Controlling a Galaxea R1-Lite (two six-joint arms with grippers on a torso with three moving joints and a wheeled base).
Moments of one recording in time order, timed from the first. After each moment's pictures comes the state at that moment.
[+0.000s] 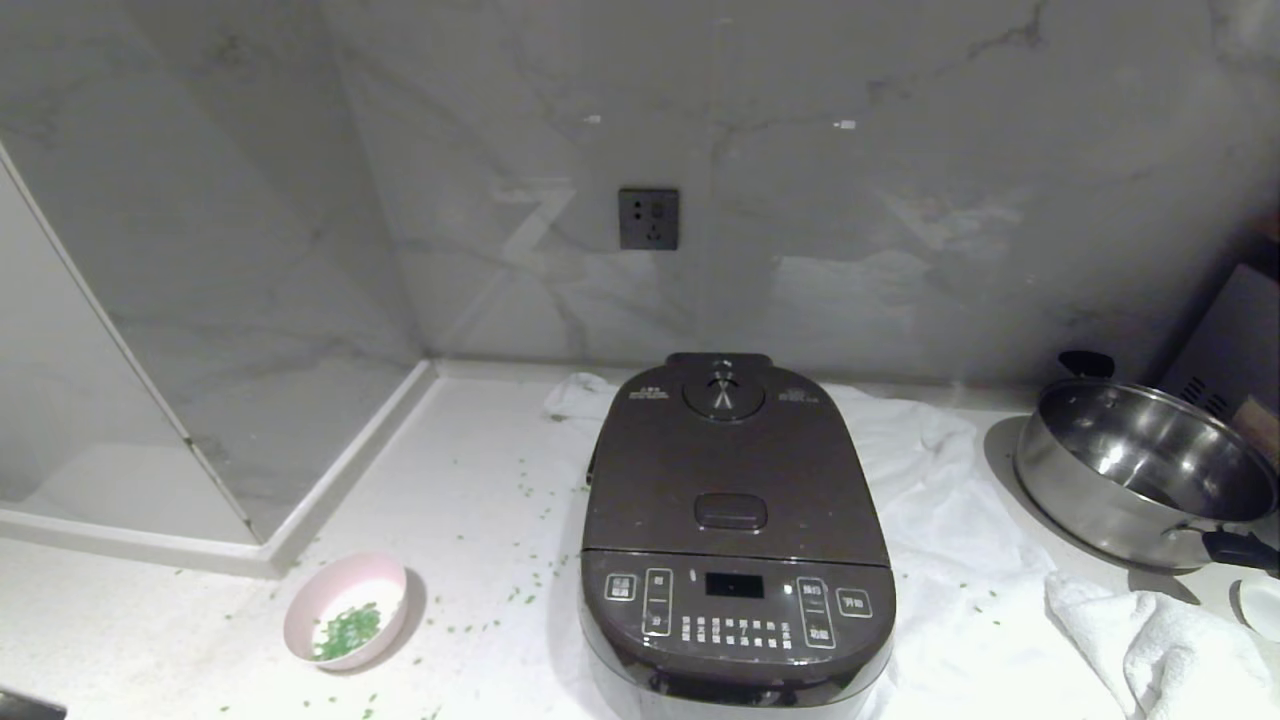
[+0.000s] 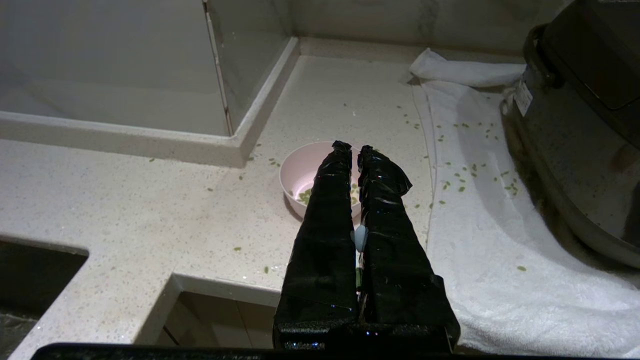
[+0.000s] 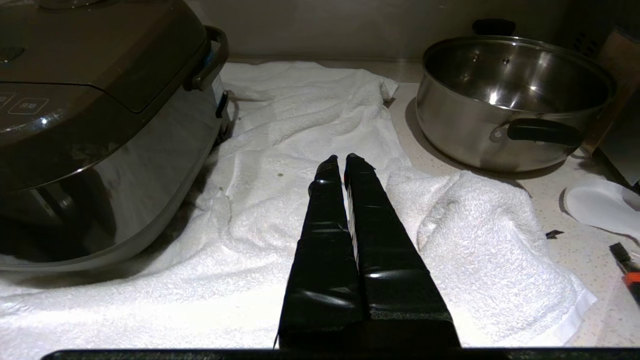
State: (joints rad) left arm 0.00 0.00 0.00 -0.04 0.00 -0.01; right arm 0.00 0.00 0.00 0.00 -0.01 0.00
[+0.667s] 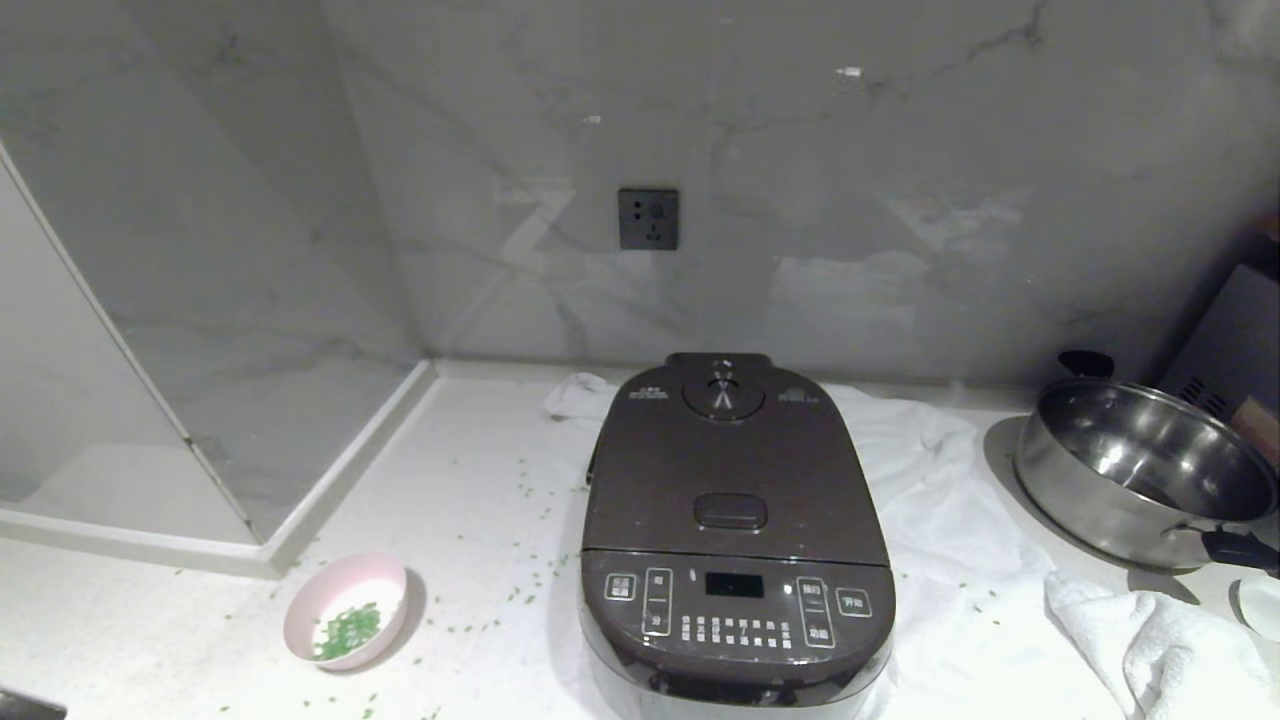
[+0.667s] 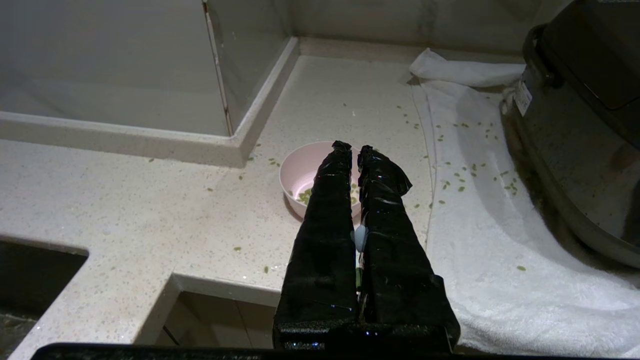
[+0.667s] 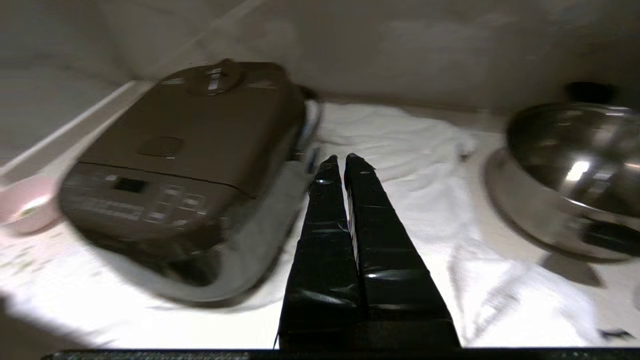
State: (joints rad) left arm 0.00 0.00 0.00 -0.04 0.00 -0.01; right arm 0.01 0.45 -0.45 0.05 0.24 0.06
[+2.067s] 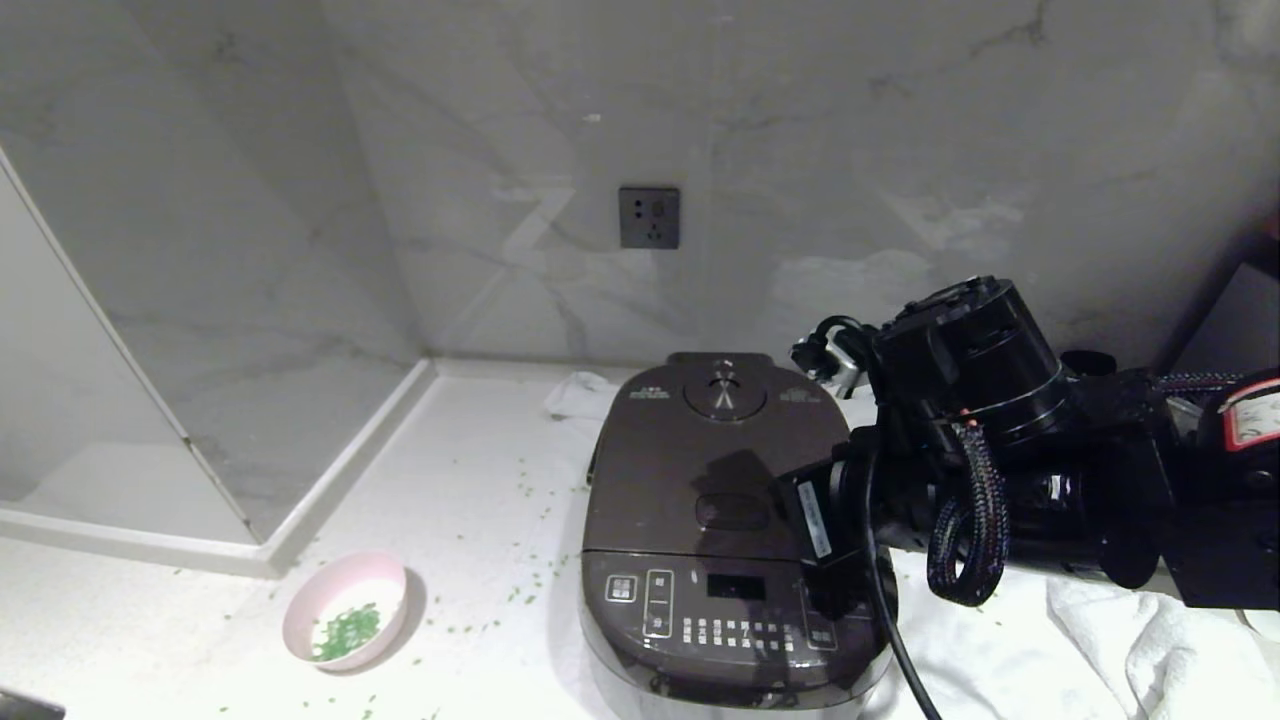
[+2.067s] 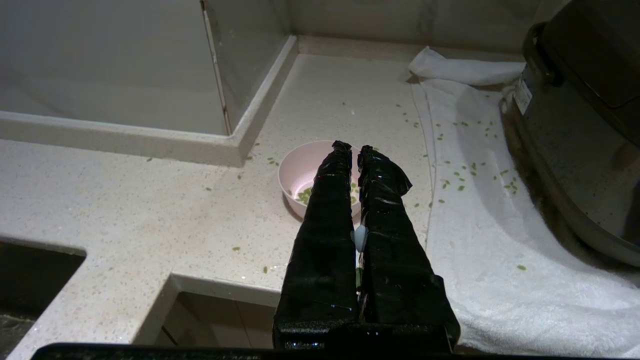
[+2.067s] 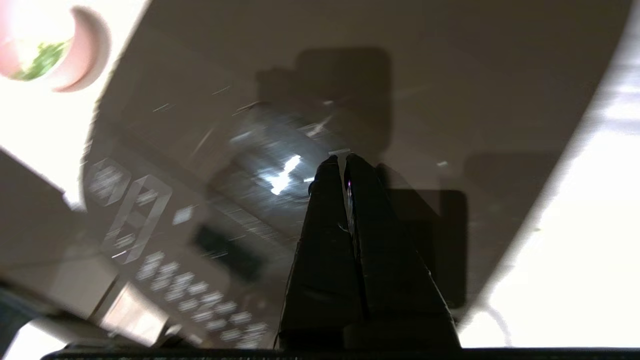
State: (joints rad) left arm 0.00 0.00 0.00 -0.04 0.00 -0.01; right arm 0.77 1.65 -1.06 0.10 -0.18 0.25
